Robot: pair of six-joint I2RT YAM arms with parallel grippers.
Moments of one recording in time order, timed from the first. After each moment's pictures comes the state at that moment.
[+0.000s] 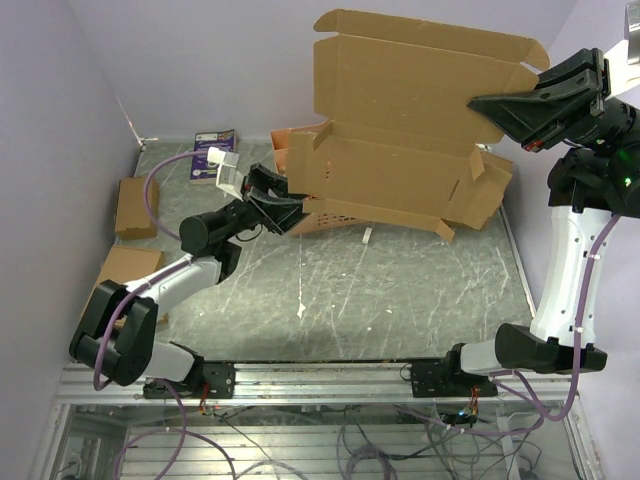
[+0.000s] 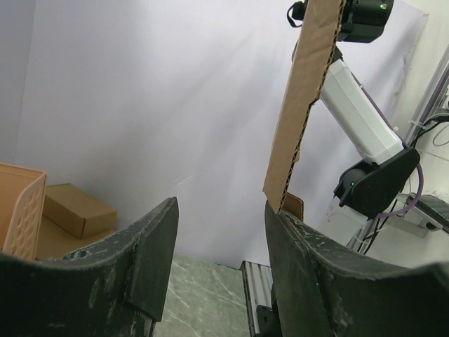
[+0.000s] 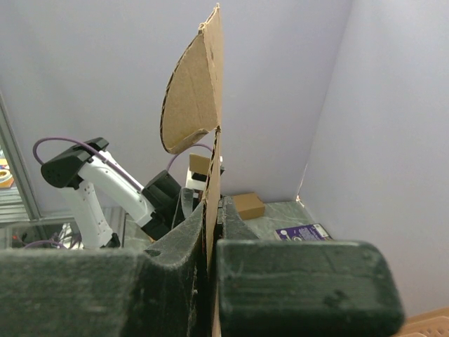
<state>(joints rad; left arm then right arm) -0.48 1.37 0.74 1.48 0.73 -0.97 -0.16 1.40 2.00 0.84 -1.27 1.30</state>
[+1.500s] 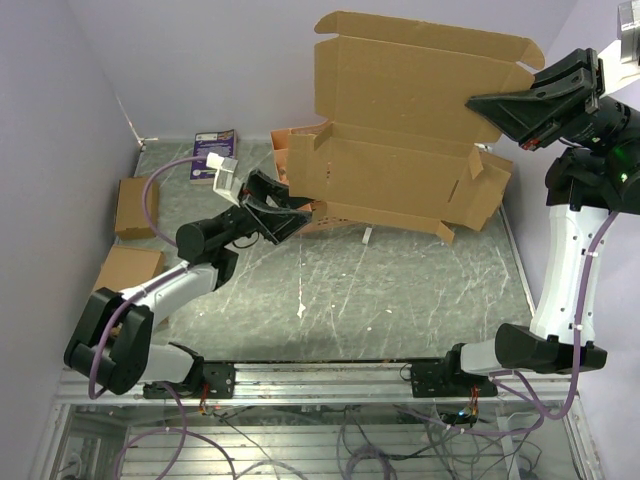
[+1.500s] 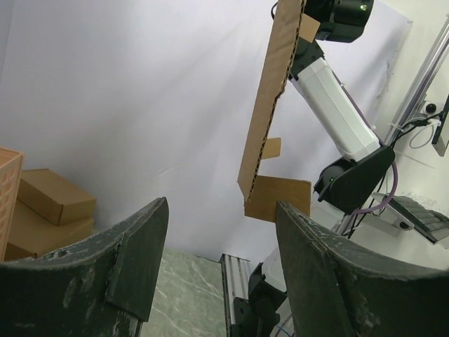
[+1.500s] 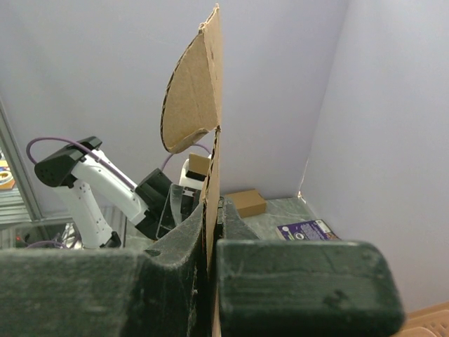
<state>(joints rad) -0.47 1.32 0.67 1.48 0.74 -1.04 -0.16 1.40 1.97 0.84 -1.27 1.29</state>
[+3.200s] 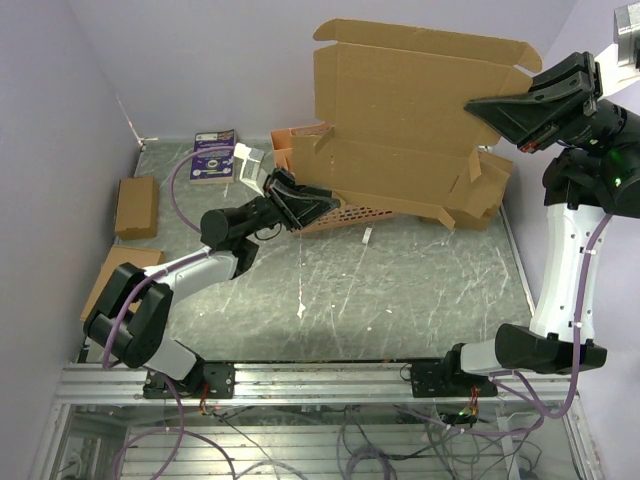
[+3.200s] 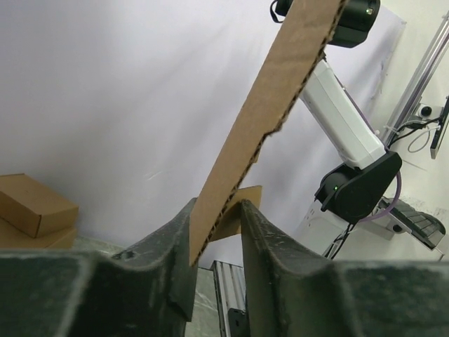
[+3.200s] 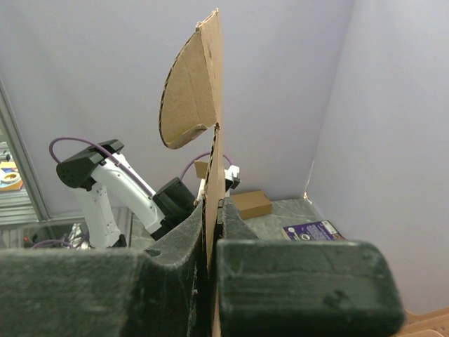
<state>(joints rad) -0.58 1.48 0.81 1.49 0.69 -1.01 -0.16 1.40 1.94 0.92 -1.27 1.36</state>
